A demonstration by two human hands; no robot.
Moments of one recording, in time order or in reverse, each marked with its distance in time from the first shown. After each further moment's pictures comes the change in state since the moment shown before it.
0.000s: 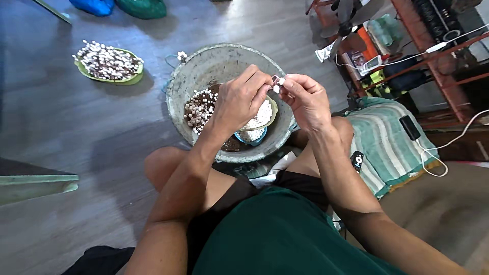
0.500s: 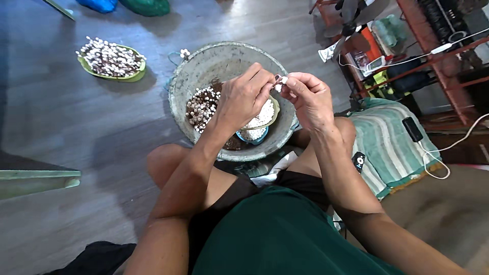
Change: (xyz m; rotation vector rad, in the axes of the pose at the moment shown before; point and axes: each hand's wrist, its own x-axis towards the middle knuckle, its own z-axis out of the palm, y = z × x) left_hand 0.000 0.000 0.000 0.053 -0.018 -0.009; right_hand -0.020 -0.003 0.003 -0.128 -0.046 -0.069
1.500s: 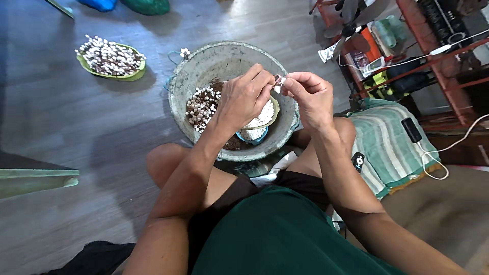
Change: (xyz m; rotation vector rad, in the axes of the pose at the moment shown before) left_hand 0.000 0.000 0.001 0.018 -0.031 -0.010; right_hand 0.004 0.000 -0.002 -0.250 -0.030 -0.117
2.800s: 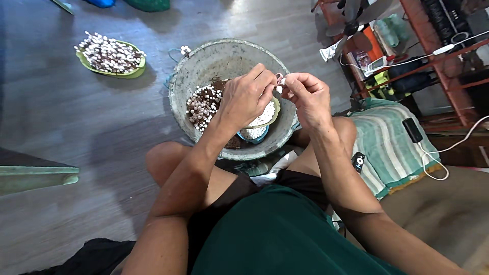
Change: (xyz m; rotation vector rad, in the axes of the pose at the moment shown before) left_hand 0.000 0.000 0.004 0.011 -0.021 -0.024; right_hand 0.017 0.014 0.004 0.152 0.075 0.124
